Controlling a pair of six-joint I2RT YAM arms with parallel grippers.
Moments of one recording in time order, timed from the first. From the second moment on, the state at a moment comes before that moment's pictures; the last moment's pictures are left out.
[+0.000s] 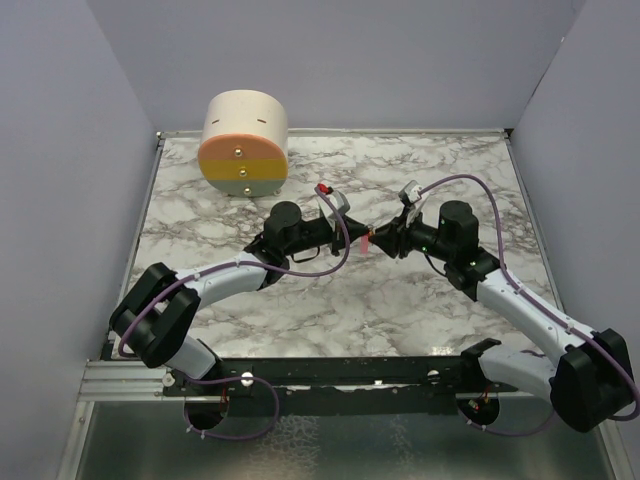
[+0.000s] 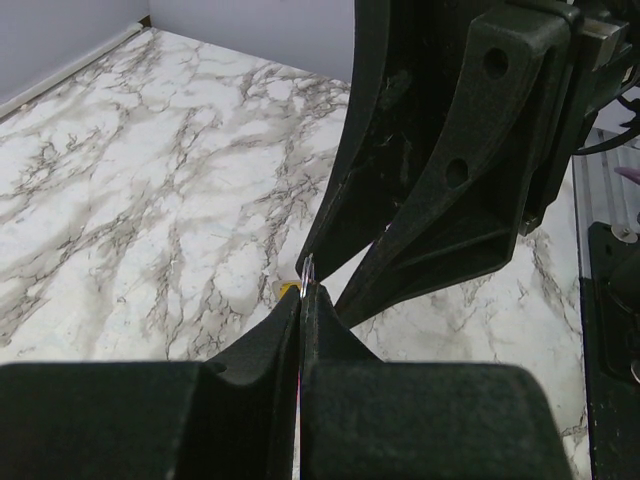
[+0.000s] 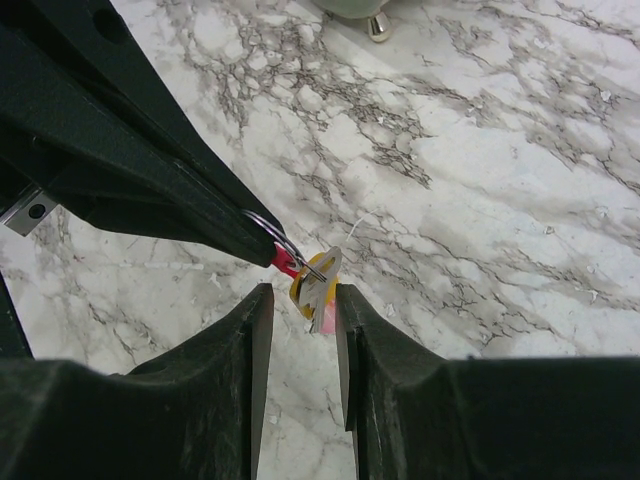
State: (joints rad) left arm -0.72 1.49 0.77 0.69 0.51 -0.11; right arm 0.44 1.09 0.65 0.14 -0.50 0.02
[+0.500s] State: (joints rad) left arm -0.72 1.47 0.78 0.69 0.53 -0.11; right arm 0.44 1.09 0.65 0.17 -0.48 0.03
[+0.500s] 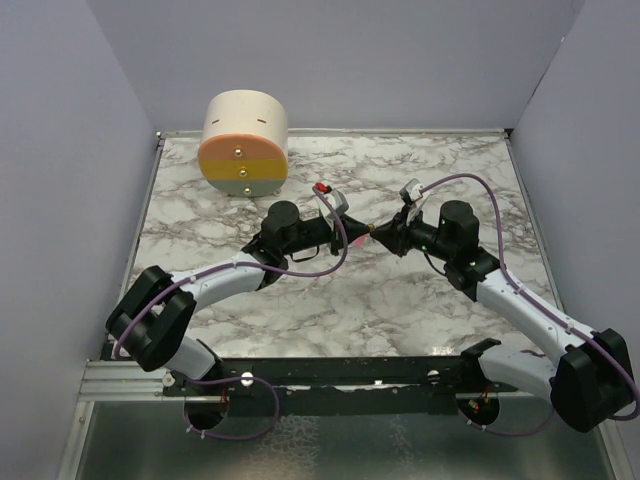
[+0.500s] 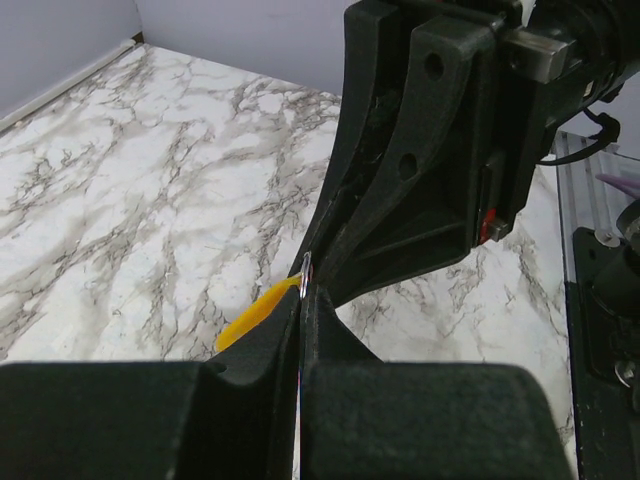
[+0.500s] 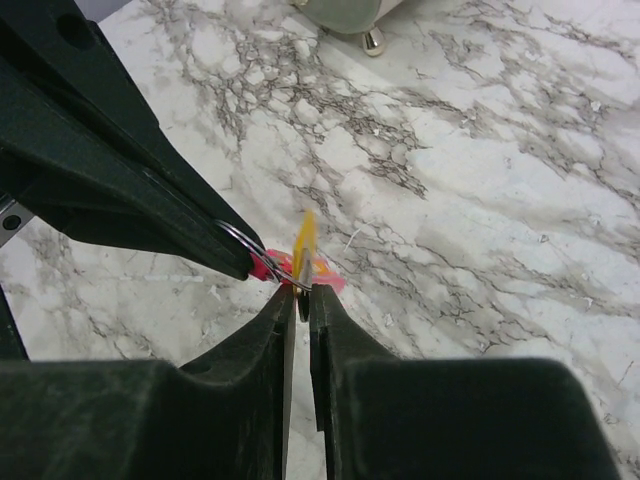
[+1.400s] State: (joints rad) left arm -0.72 1.48 0.77 0.82 0.50 -0.25; right arm 0.46 1.10 0.65 0.23 -0.49 0.06
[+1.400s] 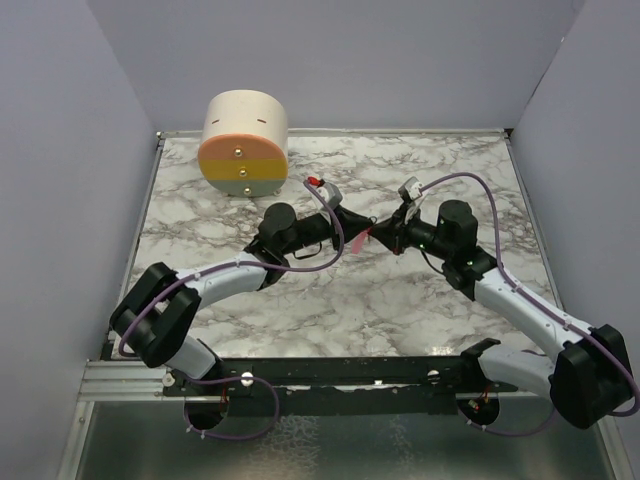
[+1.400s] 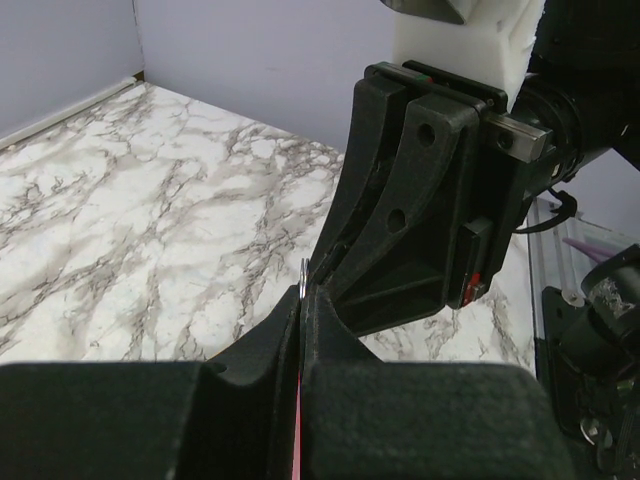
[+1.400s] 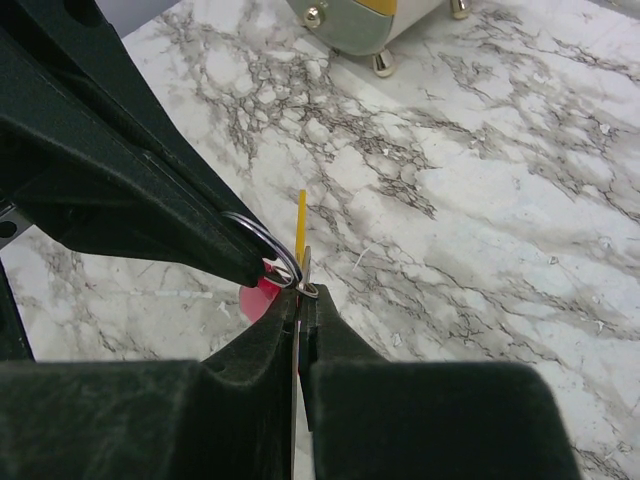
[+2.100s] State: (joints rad) left arm -0.72 1.55 0.73 1.04 0.46 -0.36; right arm 0.49 1.12 0.65 0.23 -0.44 0.08
